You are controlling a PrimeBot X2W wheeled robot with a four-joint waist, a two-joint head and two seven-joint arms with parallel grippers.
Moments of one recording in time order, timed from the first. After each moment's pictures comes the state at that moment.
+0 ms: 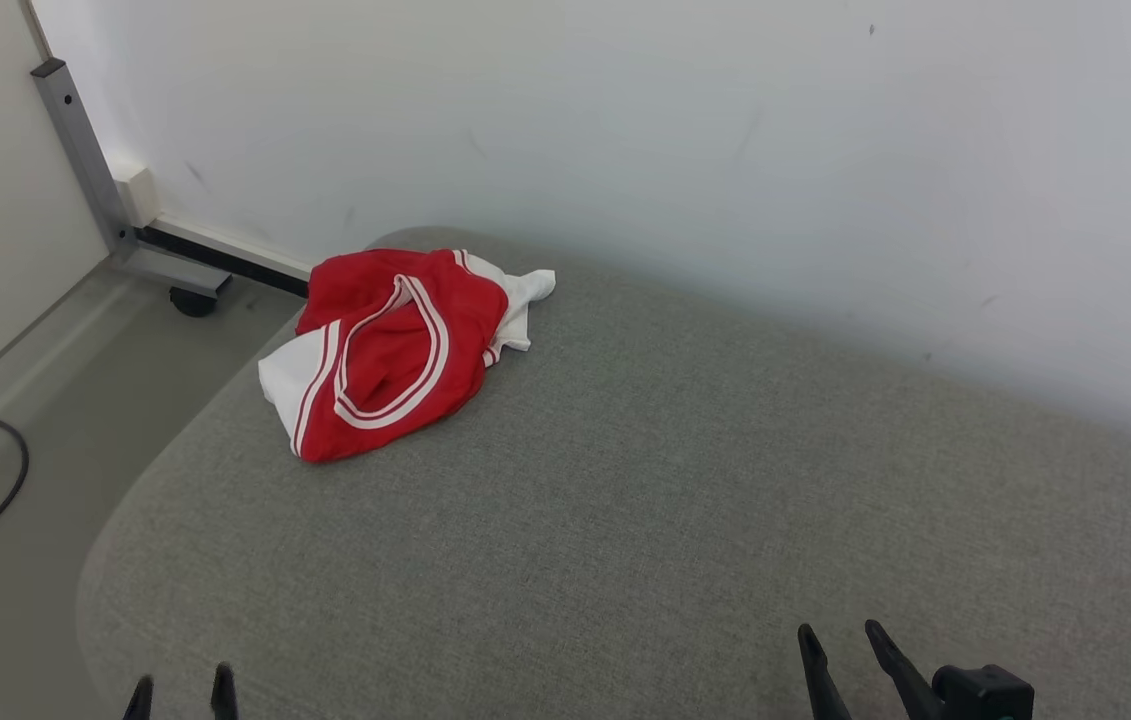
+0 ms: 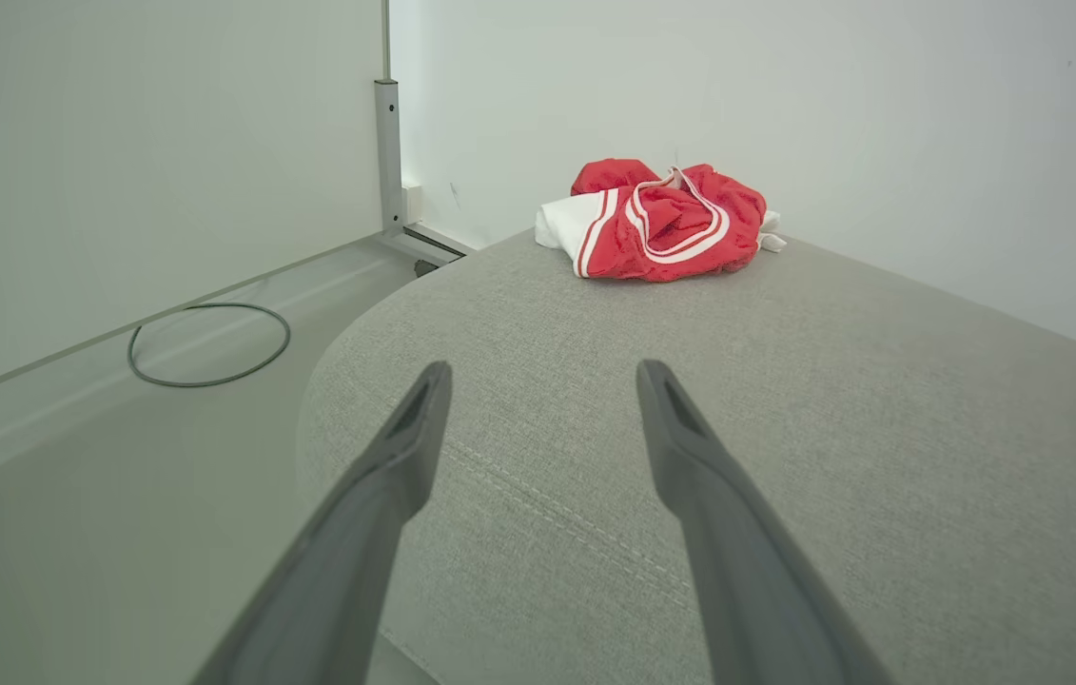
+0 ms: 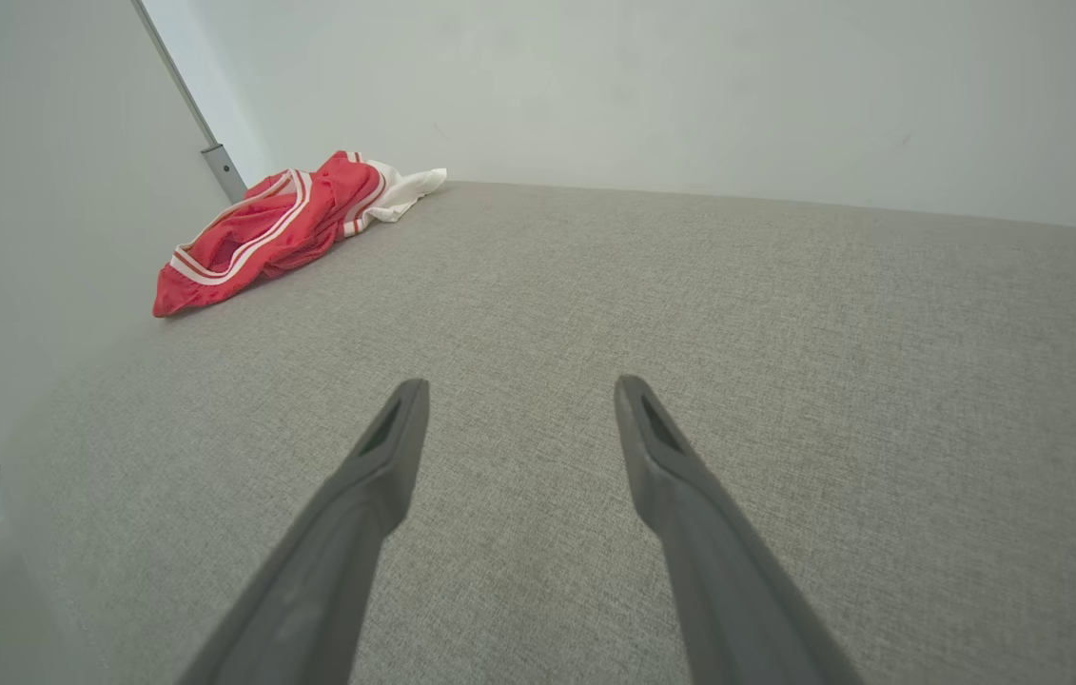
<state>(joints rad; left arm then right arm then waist) 0.14 0.12 0.09 0.23 -0.25 -0.12 -0.25 0.04 -0.05 0.09 0.31 0.24 0.13 -0.13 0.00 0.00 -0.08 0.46</state>
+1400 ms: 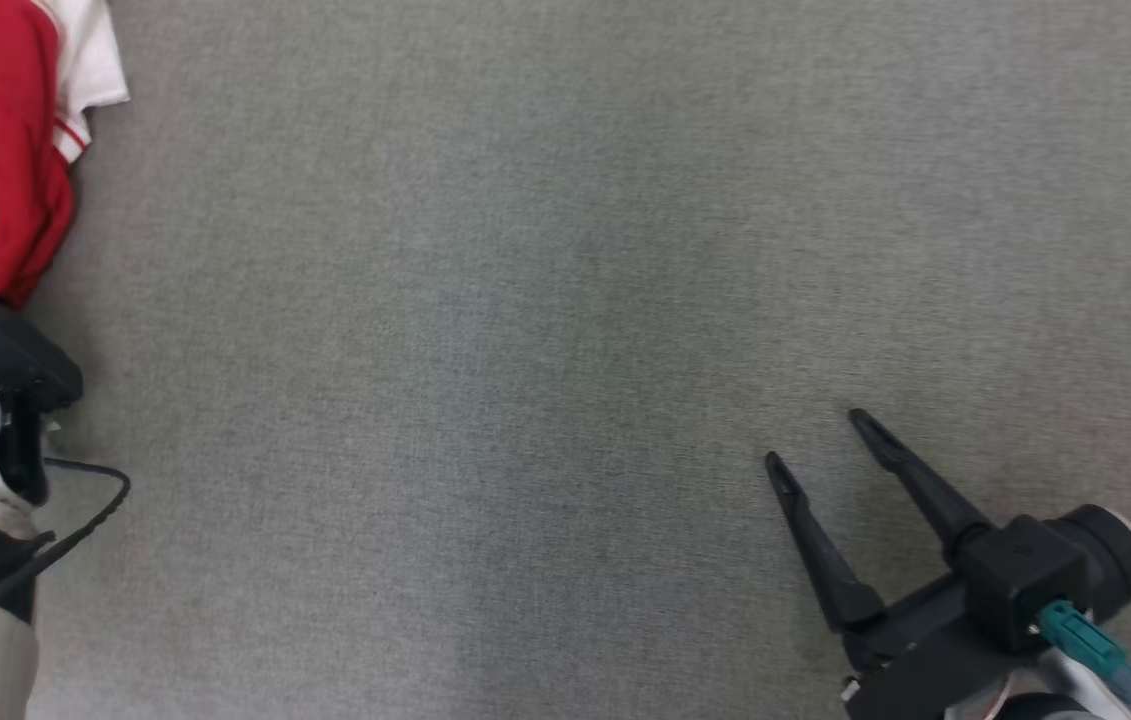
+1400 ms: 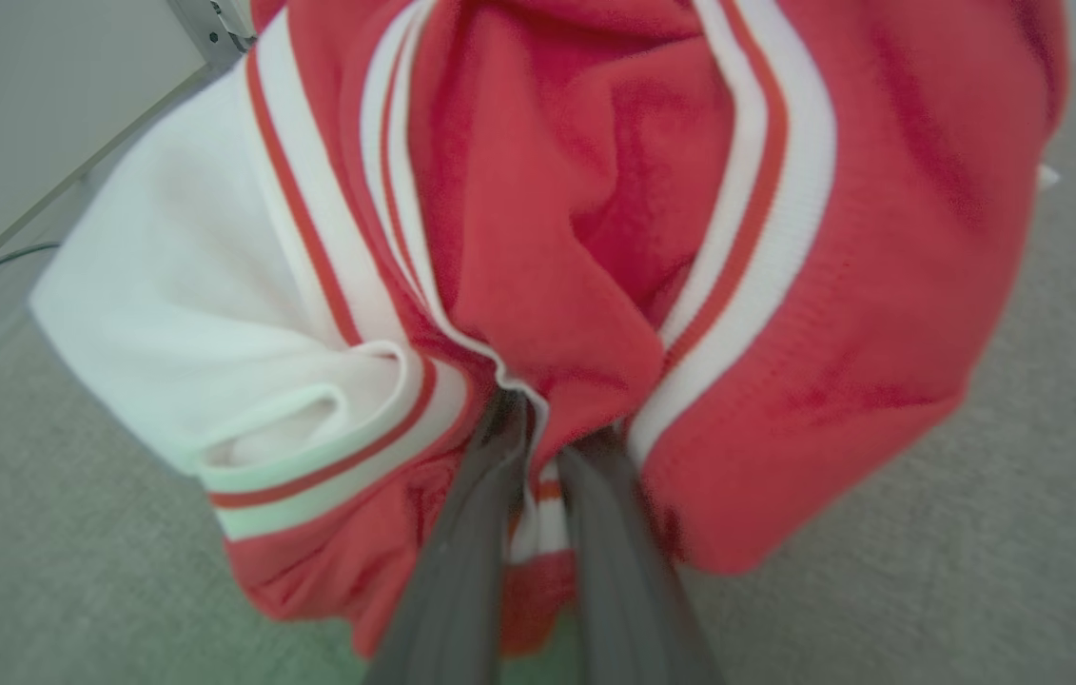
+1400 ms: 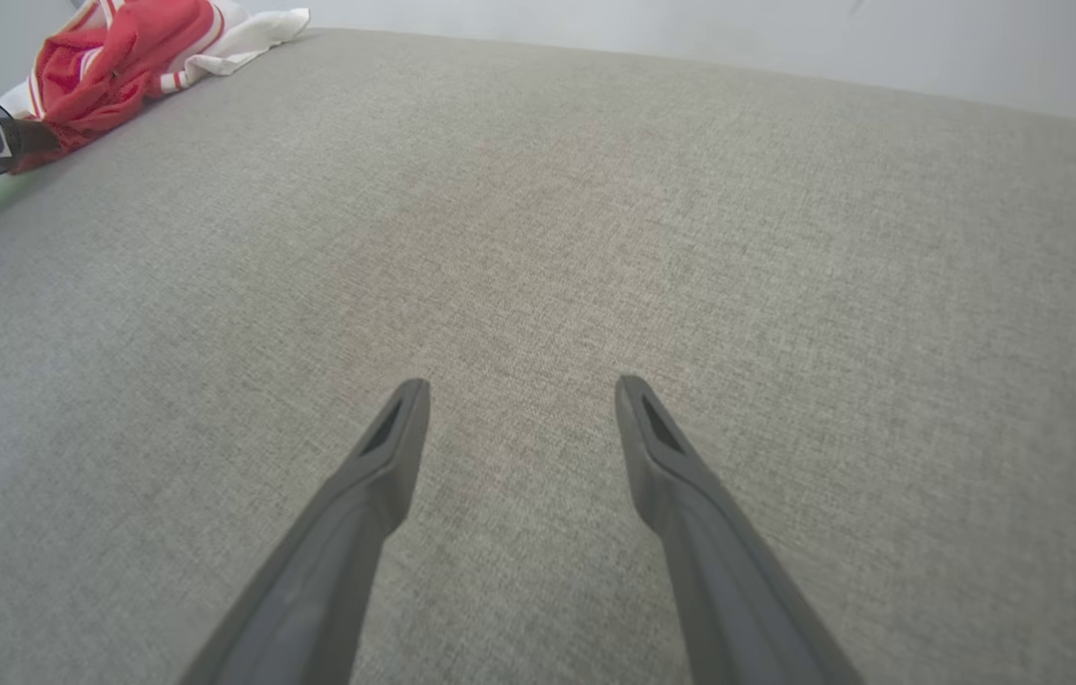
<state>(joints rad) -0.93 0.32 0.04 1.05 -0.49 -0.05 0.01 -0.02 -0.26 0.22 -0.37 0.10 0.13 0.22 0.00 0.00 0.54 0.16</state>
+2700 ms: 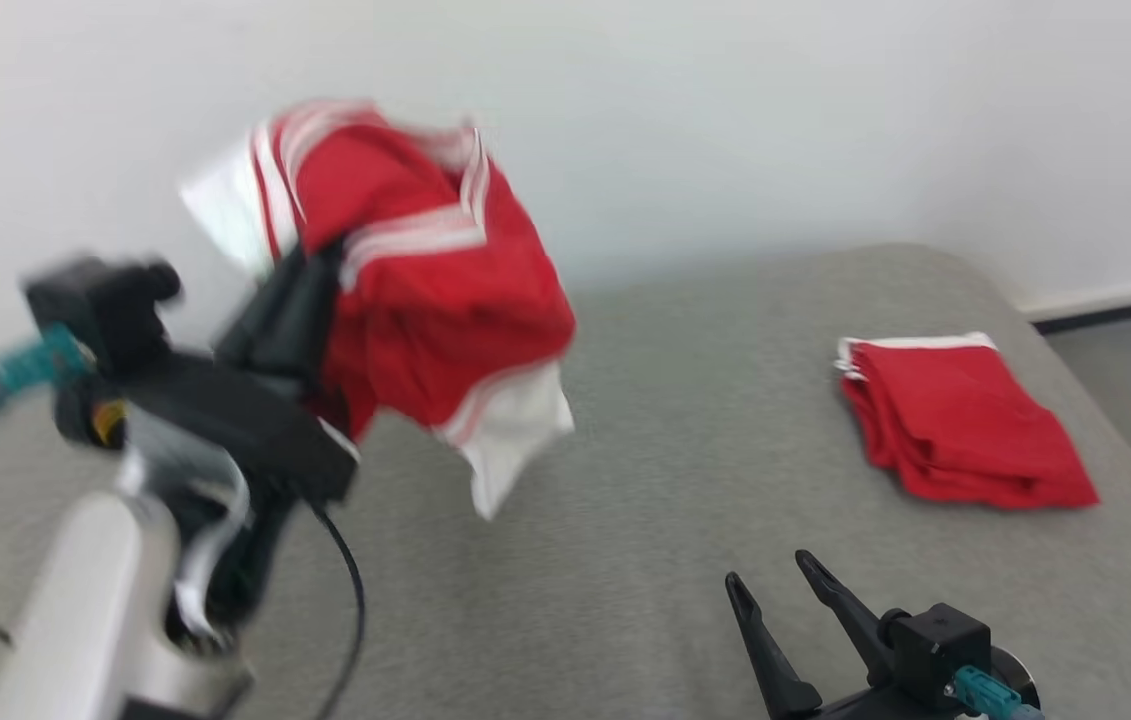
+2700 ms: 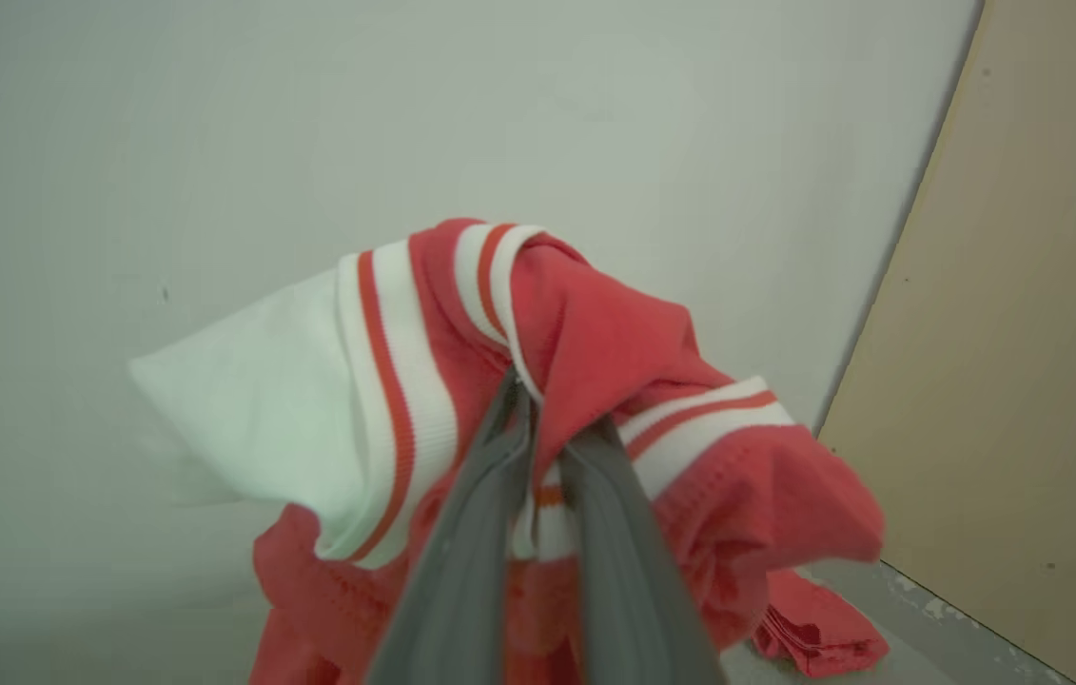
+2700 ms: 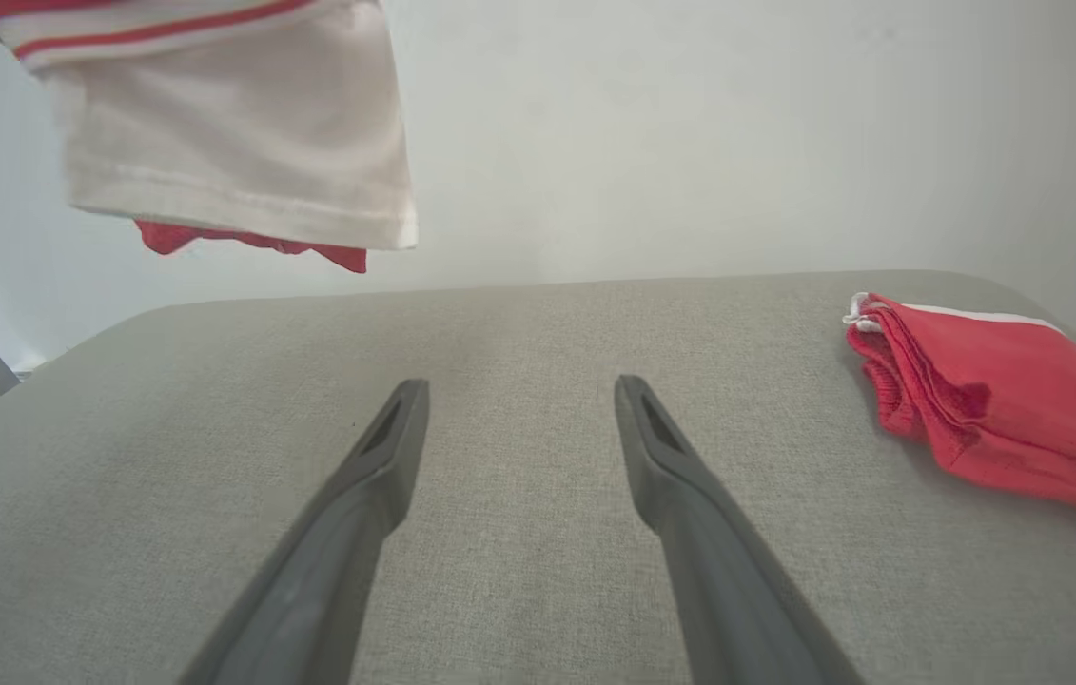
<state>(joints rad) -0.54 0.27 -0.26 0.01 -0.69 -0.06 0.20 0.05 -0.11 0.24 -0.02 0.20 0.13 0.06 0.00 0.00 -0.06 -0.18</state>
